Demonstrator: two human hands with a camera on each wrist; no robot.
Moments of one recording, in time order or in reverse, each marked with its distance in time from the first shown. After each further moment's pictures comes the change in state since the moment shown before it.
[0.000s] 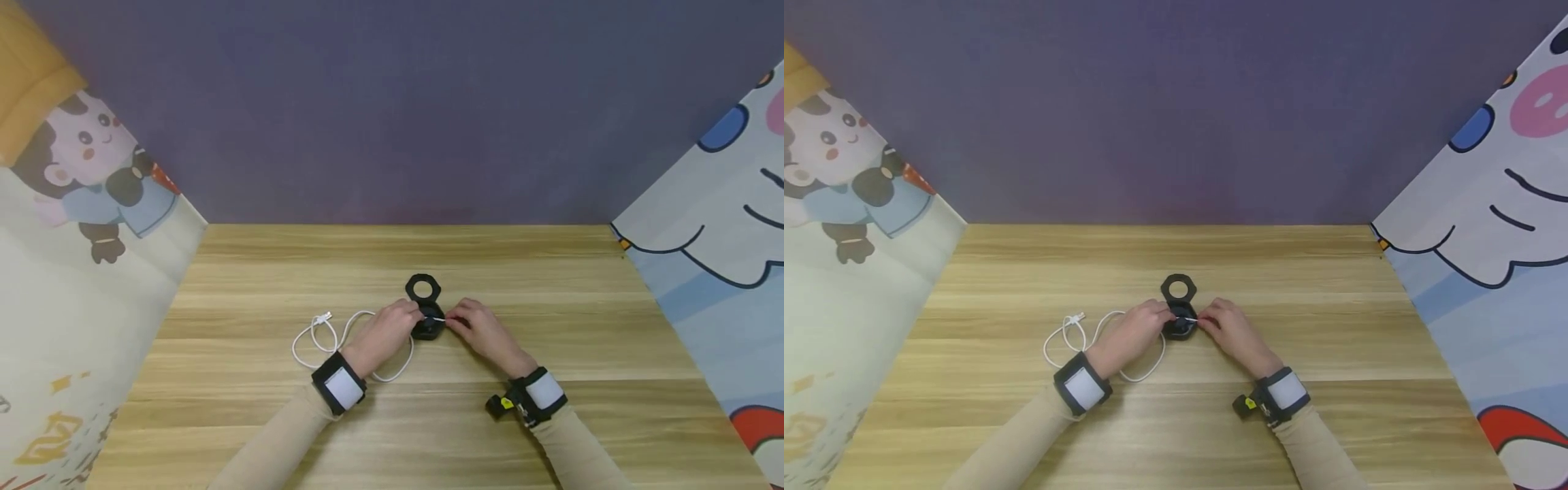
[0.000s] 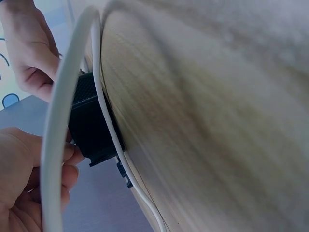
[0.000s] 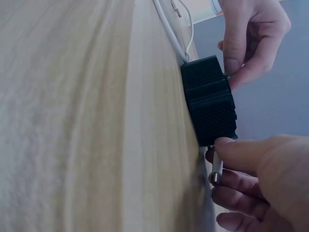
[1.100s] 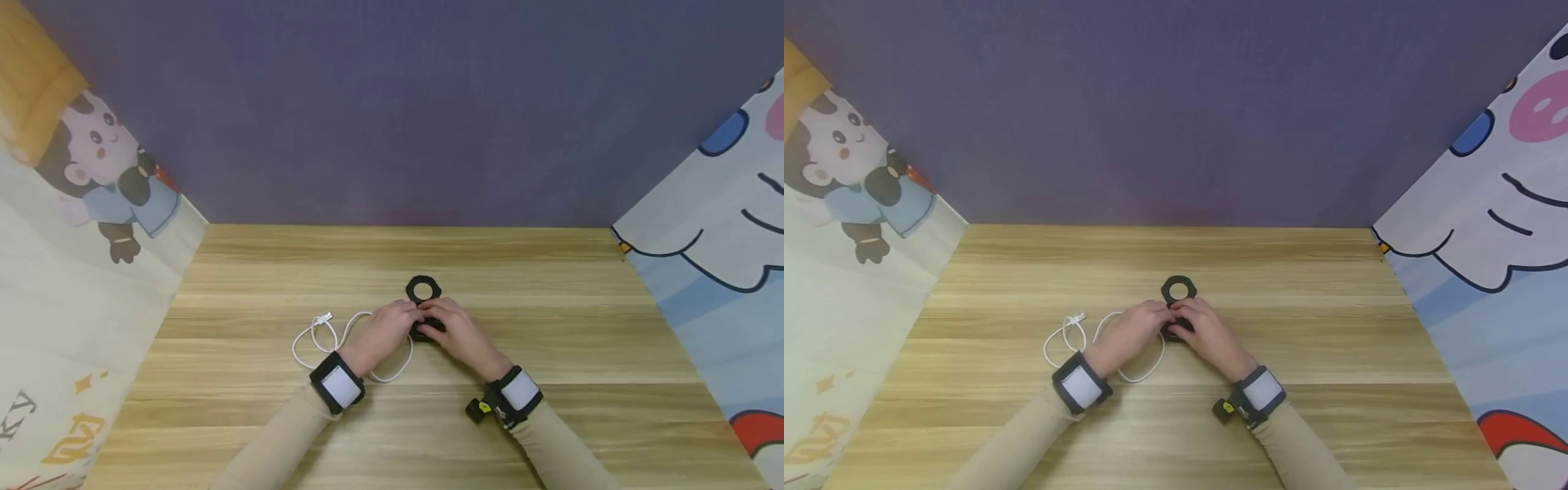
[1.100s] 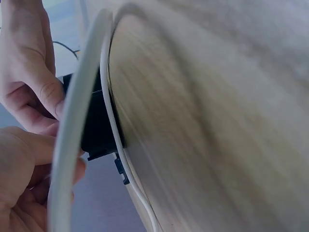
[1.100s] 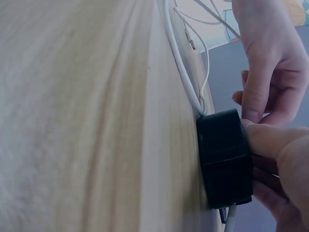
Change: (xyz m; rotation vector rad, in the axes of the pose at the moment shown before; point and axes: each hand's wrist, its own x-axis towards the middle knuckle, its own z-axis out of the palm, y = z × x) left_hand 0.004 -0.004 0.001 -0.073 0.003 -0.034; right_hand 0.014 -0.030 0.016 0.055 0.106 -0.233
